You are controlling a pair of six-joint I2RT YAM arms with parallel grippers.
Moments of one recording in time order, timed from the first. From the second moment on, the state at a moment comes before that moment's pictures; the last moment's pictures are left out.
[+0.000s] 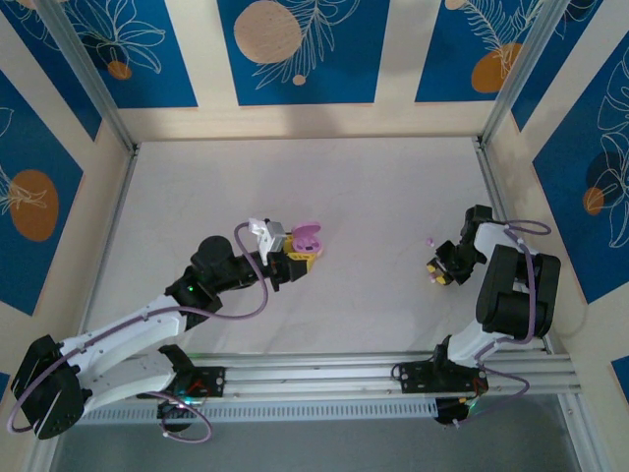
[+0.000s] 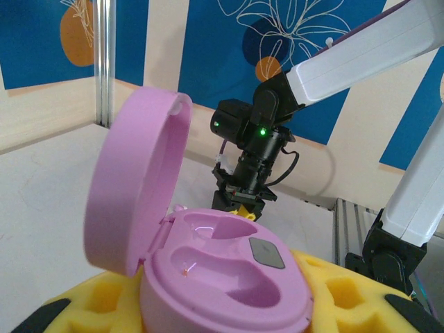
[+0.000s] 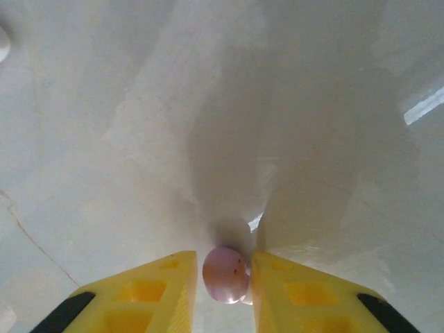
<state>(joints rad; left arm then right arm) -0.80 0.99 0.58 0.40 0.39 -0.19 -0.28 1.59 0.86 -0.81 -0.27 0.62</state>
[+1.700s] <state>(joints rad) -0.80 0.90 0.58 0.34 0.33 -0.18 0.34 1.92 1.29 -1.04 -0.10 0.34</state>
